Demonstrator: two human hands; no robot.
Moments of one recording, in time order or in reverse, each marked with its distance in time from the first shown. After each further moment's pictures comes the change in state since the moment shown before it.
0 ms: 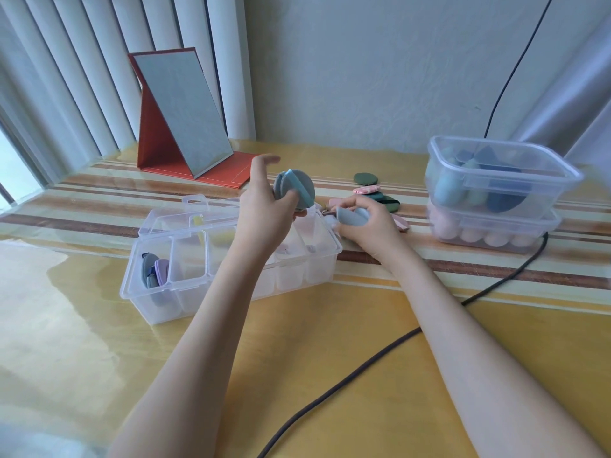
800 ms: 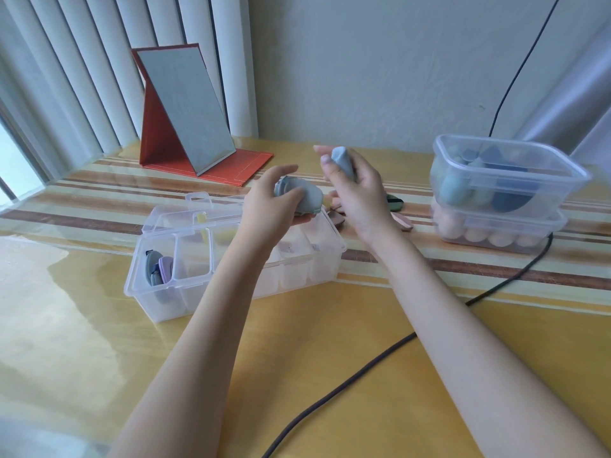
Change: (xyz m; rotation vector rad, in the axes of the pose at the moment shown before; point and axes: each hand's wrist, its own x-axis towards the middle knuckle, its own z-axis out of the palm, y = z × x) left_hand 0.000 0.004 -0.002 -0.238 -0.093 -0.134; right_hand 0.000 -0.064 0.025 0.354 0.078 -0.259
